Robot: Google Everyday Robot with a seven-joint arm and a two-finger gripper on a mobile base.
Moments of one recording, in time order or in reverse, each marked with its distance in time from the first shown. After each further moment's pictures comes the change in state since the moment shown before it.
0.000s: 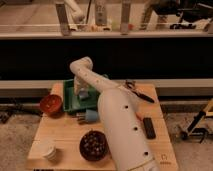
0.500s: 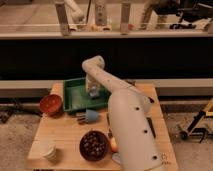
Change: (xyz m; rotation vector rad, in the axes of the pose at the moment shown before) arm -0.002 0.077 0.002 -0.043 -0.011 0.183
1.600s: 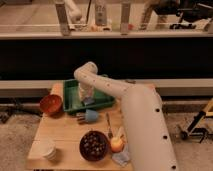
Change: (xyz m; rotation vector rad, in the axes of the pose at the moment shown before) arm -0.073 -0.018 -0.028 -0.005 -0.010 -0.095
